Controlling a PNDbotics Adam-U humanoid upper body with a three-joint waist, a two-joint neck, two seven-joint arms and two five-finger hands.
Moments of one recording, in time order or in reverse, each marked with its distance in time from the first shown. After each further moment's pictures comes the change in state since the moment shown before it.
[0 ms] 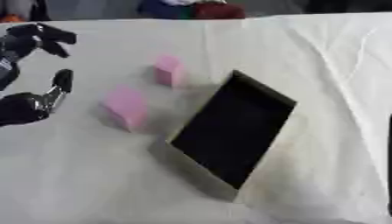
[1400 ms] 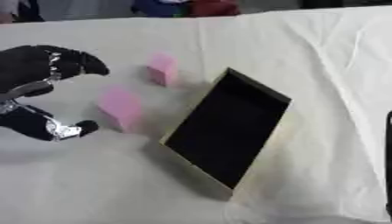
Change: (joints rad) left arm -0.148 0.125 -0.125 -0.003 -0.163 0.008 -0.396; right arm -0.005 0.000 0.006 0.003 -0.002 0.001 0.015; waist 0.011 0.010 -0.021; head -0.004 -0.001
